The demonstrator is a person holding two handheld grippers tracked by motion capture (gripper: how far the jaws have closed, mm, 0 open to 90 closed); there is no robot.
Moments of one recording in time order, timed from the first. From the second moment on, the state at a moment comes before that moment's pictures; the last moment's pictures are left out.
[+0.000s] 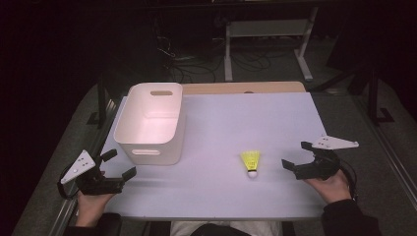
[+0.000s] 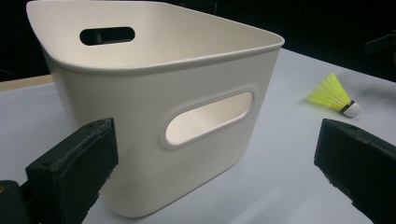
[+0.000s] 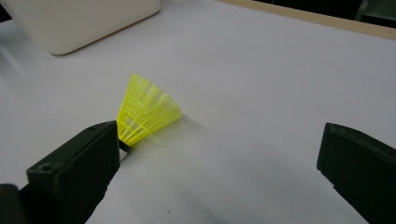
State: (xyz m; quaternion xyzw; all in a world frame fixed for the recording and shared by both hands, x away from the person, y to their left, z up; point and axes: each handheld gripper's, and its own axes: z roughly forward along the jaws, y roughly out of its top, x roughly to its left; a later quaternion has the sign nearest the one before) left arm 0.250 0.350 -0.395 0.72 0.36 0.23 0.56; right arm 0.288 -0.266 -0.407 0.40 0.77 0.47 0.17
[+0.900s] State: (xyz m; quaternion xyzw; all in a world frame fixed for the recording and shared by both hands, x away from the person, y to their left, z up) left arm 0.248 0.350 -0.395 0.72 0.35 0.23 0.56; right arm 0.289 -0.256 -0.395 0.39 0.79 0.44 0.16
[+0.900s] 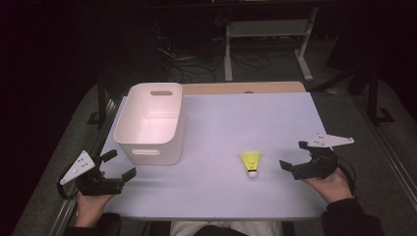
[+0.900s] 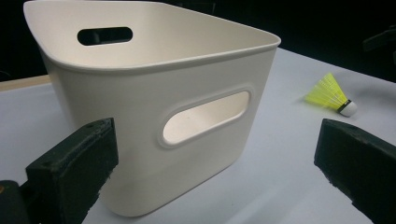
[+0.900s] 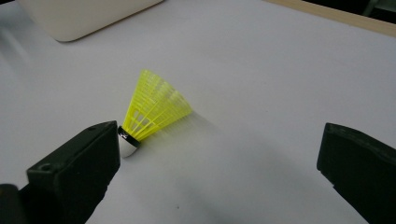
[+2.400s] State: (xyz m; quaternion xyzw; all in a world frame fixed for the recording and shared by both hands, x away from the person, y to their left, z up) left arm 0.248 0.350 -0.395 0.72 0.35 0.22 0.56; right arm 0.292 -0.216 -0.389 0.36 0.83 0.40 0.13
